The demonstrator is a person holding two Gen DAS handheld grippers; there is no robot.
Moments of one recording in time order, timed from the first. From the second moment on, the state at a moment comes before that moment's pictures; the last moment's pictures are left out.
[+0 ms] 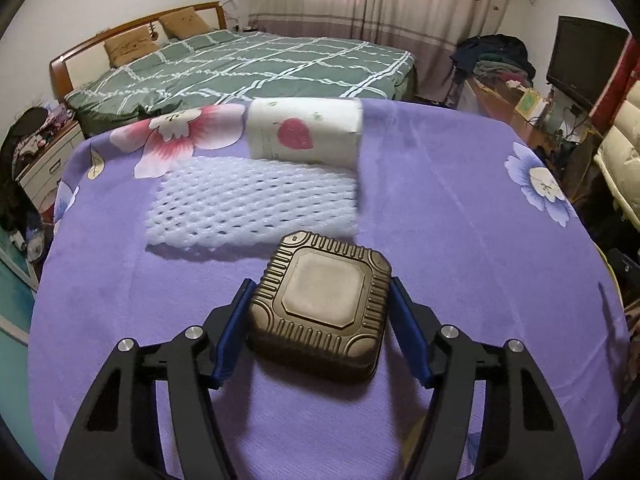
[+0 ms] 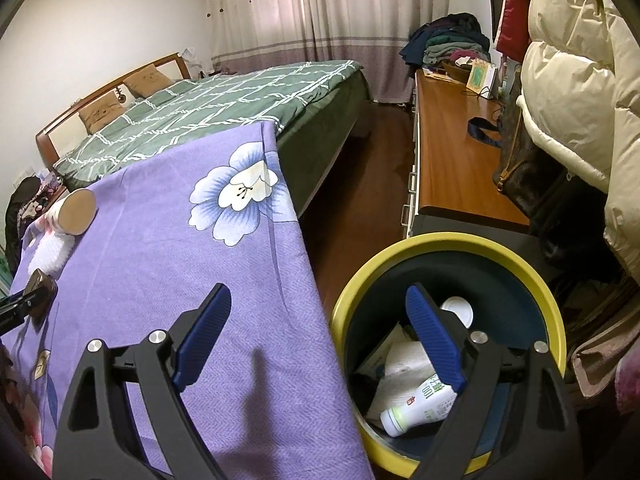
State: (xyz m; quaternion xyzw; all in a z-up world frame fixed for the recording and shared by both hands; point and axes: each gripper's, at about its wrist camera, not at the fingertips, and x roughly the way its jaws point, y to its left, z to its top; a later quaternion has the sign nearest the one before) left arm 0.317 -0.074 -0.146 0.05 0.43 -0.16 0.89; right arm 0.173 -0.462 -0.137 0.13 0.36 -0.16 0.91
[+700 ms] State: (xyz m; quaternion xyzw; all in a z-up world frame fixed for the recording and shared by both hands) left arm 0.248 -0.273 -0.095 0.11 0.39 -0.35 0.84; right arm 0.070 -0.506 -0.105 0.11 0.33 -0.20 0.92
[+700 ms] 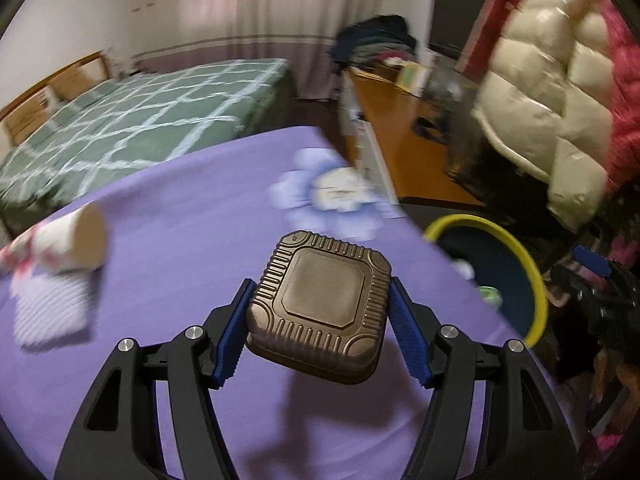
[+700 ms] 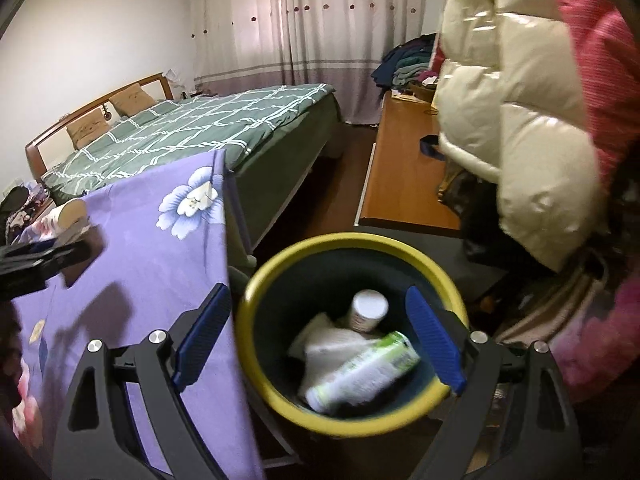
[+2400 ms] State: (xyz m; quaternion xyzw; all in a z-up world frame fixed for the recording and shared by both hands) left arm 0.256 0.018 -0.090 0.01 0.32 -0.09 0.94; right arm 0.161 -0.385 -0.105 0.07 0.37 -0.05 0.92
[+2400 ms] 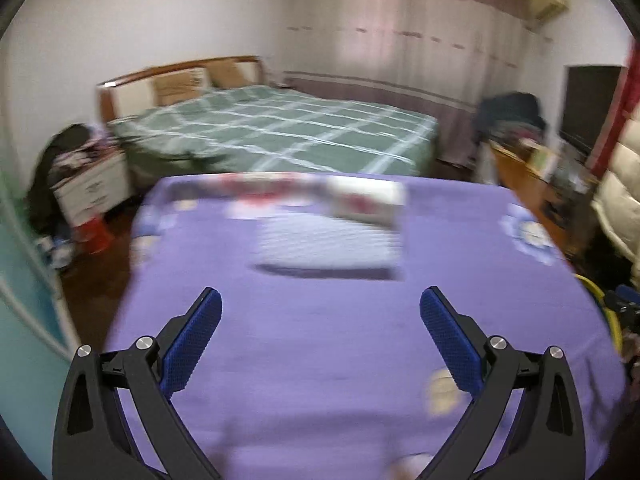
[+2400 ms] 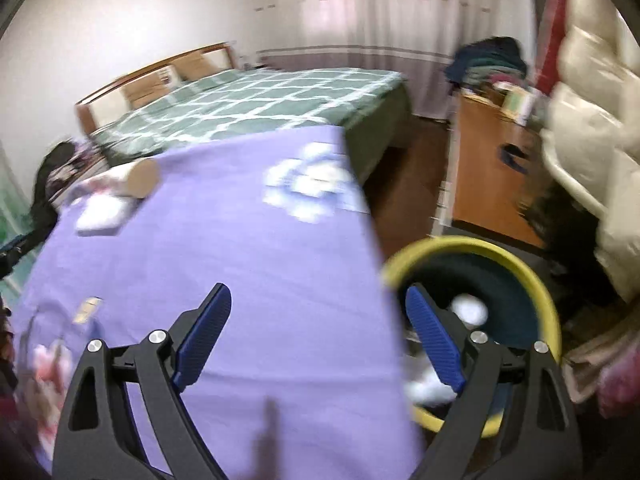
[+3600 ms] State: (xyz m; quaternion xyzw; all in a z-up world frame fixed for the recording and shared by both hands) left arm 0.238 0.111 -0.101 -0.03 0.30 0.00 0.95; right arm 0.374 -0.138 -0.150 0.04 0.45 0.02 0.89
